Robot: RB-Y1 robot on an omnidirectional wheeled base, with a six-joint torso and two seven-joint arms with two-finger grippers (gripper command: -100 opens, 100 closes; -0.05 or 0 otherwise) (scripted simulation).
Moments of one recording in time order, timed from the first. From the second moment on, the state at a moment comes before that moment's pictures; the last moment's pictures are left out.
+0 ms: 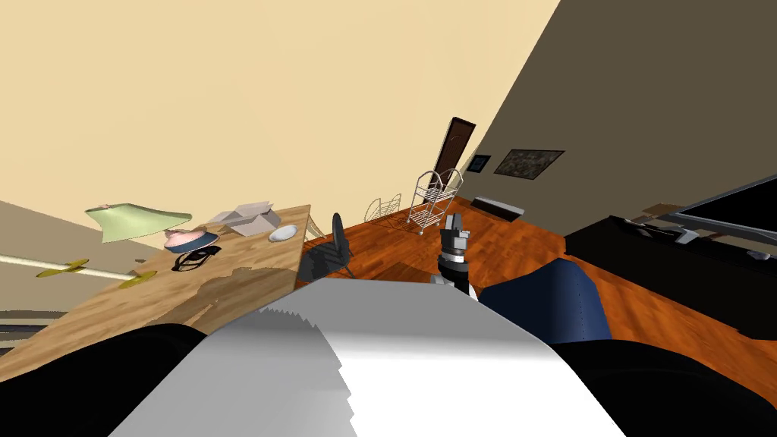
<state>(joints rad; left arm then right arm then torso) 1.13 0.82 -0.48 -1.03 0.12 -0.37 -0.32 0.55 0.02 0.06 -2.23 0.11 -0.61 0.01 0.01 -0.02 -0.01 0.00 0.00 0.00</state>
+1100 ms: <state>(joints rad) 1.07 0.79 -0.49 -1.00 0.09 -0.33 -0.33 0.55 0.02 0.06 -2.23 0.11 -0.61 0.01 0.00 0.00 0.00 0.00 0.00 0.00</state>
